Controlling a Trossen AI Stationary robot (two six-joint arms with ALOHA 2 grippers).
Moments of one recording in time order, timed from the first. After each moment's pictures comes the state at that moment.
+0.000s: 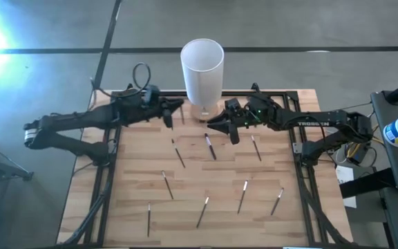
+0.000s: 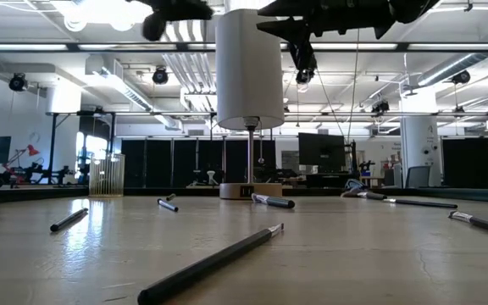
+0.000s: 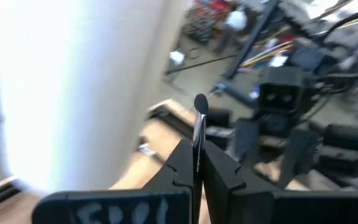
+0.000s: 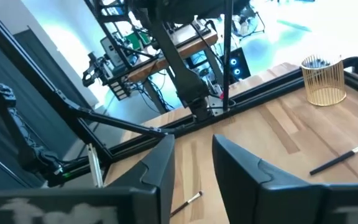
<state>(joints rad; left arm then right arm) 0.22 1.05 1.01 -0.08 -0.22 -0.44 -0.24 1.35 0.93 0.30 -0.34 0.45</state>
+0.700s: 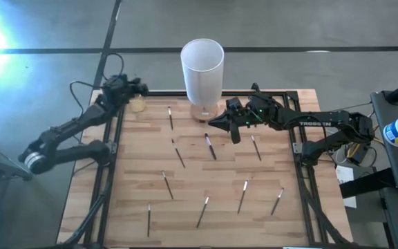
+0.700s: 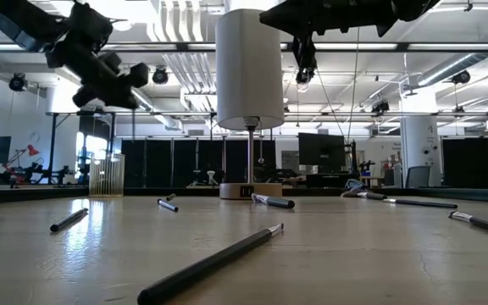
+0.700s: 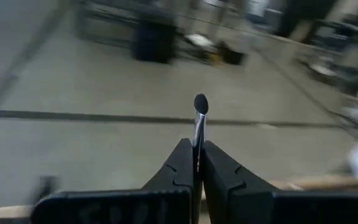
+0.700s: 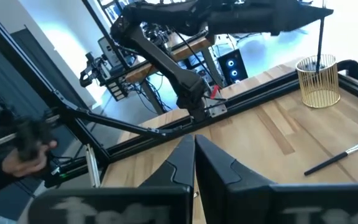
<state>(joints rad) 0.93 0.92 0.58 0.11 -0.32 -0.36 -0.25 1.34 0.93 0.29 -0.33 0.44</state>
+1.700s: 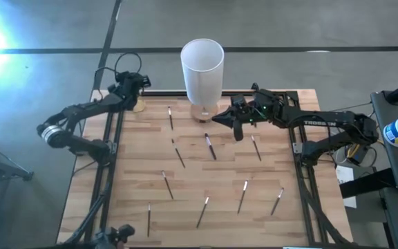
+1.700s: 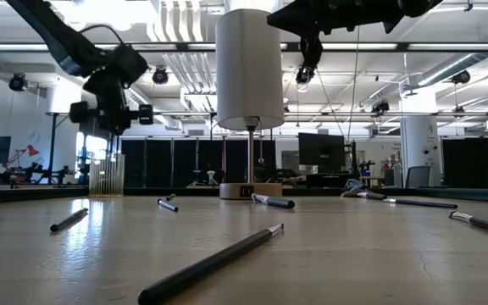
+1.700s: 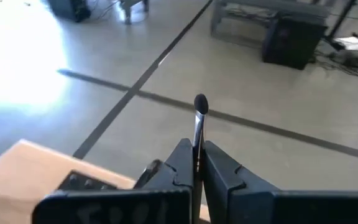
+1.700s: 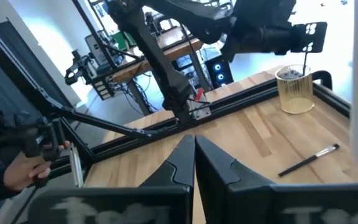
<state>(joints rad) 0.92 1.31 0.70 0.07 -0.83 -0.58 -0.28 1.28 0.93 0.21 -0.31 0.37</state>
